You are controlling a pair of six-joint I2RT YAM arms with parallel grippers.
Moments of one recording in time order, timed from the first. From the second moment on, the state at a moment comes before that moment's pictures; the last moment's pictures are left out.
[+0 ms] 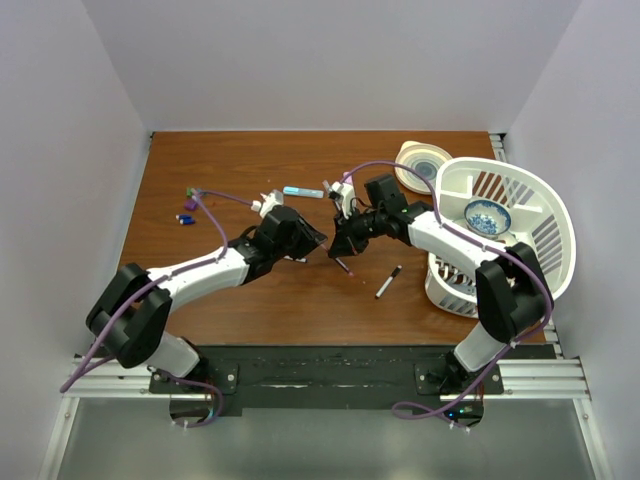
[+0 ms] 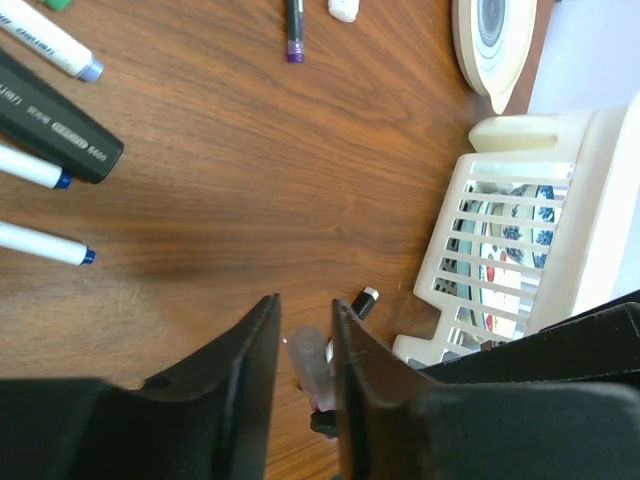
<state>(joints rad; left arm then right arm) -0.70 1.48 0.84 0.03 -0.12 -1.21 0.53 1.63 1.13 -0.36 -0.69 -0.06</state>
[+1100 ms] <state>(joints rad) -0.16 1.21 0.75 0.23 -0.05 -1.04 0.55 1.71 1.13 -0.32 -0.88 0.00</state>
